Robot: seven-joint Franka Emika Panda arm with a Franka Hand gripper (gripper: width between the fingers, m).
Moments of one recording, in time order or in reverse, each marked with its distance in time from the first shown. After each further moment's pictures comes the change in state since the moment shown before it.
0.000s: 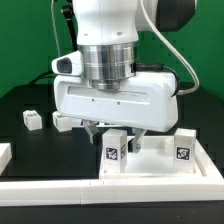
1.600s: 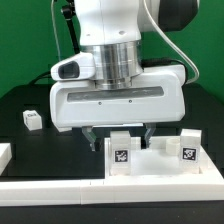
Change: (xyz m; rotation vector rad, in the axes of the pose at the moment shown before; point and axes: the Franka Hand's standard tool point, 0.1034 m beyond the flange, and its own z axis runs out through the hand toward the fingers) arm 0.000 -0.010 0.001 0.041 0.022 -0.438
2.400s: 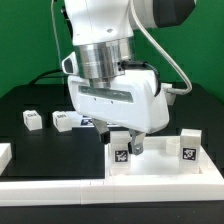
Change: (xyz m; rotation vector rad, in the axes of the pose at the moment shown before) arm 0.001 0.001 -0.003 0.059 -0.015 0.764
